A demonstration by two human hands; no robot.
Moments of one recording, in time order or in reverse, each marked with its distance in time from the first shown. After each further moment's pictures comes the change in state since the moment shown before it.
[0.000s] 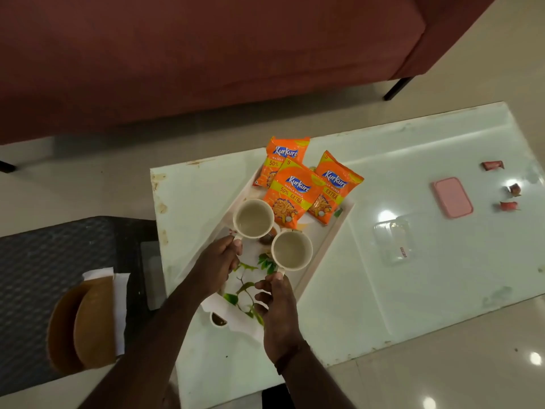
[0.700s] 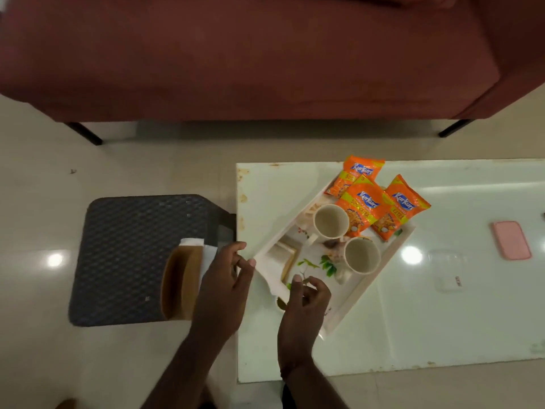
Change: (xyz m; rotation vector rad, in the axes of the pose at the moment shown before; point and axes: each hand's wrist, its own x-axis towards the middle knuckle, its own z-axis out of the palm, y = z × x) left_hand -0.149 -0.003 -0.078 0.157 0.608 0.179; right_hand -0.067 0.056 0.080 -0.237 0.283 -0.458
